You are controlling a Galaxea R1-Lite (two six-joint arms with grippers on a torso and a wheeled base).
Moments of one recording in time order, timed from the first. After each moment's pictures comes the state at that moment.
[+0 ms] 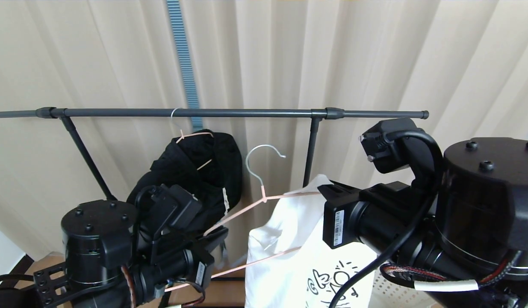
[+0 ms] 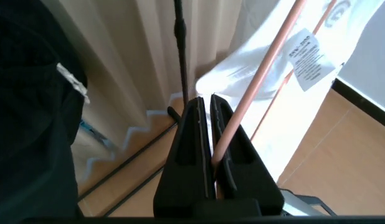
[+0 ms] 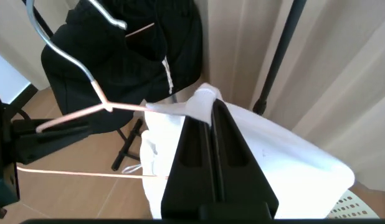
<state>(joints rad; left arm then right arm) -0.67 1.59 -0.38 -0.87 0.04 0.07 1.03 1.57 -0.84 -0.44 -0.65 0.25</state>
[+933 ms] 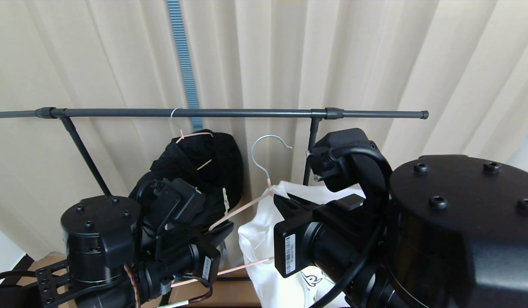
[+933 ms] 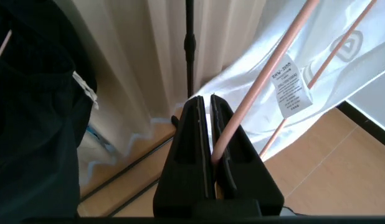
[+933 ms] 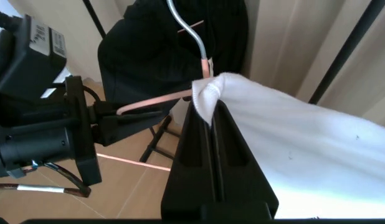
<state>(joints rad) -0.71 1.59 -0.41 -0.88 0.06 0.04 1.17 1.67 -0.94 -0.45 -0.65 0.29</state>
